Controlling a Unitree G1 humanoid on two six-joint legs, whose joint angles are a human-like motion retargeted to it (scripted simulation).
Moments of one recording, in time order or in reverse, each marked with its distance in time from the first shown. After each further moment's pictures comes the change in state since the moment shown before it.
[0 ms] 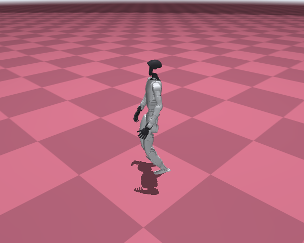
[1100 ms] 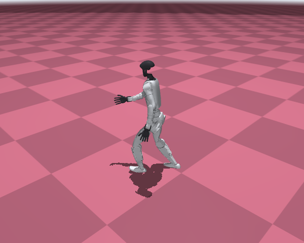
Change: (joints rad) left arm 0.075 0.012 0.081 0.070 -0.224 -0.024 0.038; right arm -0.647 0.070 -0.128 -0.345 0.914 -0.095 -0.195; waist 0.090 0.121 -0.087; left_leg -0.892 0.181 0.111 0.113 0.199 -0.058; right_leg -0.213 0.076 0.102 -0.007 0.047 0.004
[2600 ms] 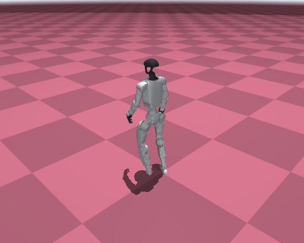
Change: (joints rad) left arm -0.444 -0.191 -0.110 0.066 0.378 0.037 -0.245; right arm 0.673 0.053 0.138 0.481 -0.805 0.112 0.372; waist -0.067 -0.011 0.090; left_leg 0.732 -0.117 -0.374 -0.282 0.086 -0.167; right_leg 0.316 -0.034 -0.452 -0.187 0.154 -0.195
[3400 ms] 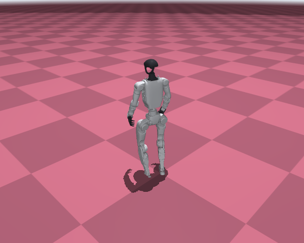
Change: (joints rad) left arm 0.066 0.089 -0.024 0.045 0.053 -0.037 0.037; right arm -0.118 0.018 -0.006 -0.082 -0.003 -0.031 -0.065; waist -0.007 -0.066 0.075; left_leg 0.069 -0.003 0.122 -0.008 0.025 0.036; right_leg -0.044 -0.049 0.109 0.040 -0.043 0.065
